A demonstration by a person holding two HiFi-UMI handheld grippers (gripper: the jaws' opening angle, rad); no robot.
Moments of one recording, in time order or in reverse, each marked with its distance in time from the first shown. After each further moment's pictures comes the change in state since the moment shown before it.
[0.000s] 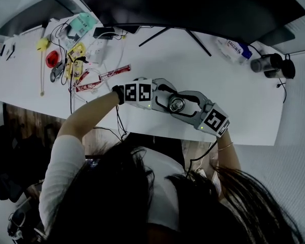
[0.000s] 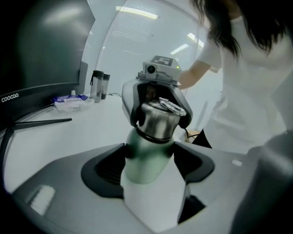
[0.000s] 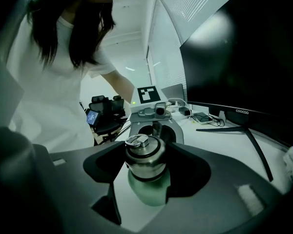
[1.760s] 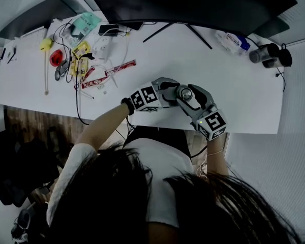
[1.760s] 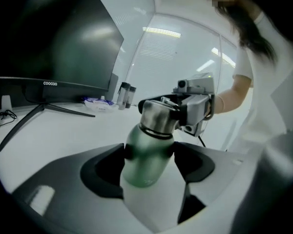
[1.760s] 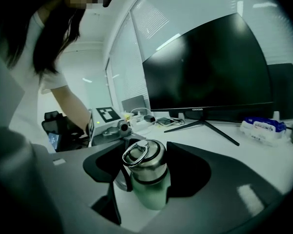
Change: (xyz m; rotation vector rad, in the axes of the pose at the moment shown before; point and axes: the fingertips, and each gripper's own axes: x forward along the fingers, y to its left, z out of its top) left arm 0.002 0.001 0.000 -0.204 -0.215 0.297; right arm -0.016 -0.012 0.004 0.225 -0.156 -0.511
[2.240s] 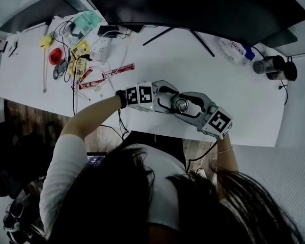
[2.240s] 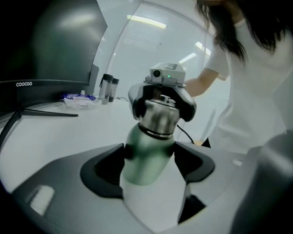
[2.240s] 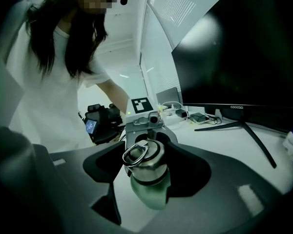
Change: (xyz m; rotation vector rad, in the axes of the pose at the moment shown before) left arm 0.000 0.001 -0.007 0.124 0.108 -0.215; right arm 0.003 0.018 0.000 -0.119 0.112 0.476
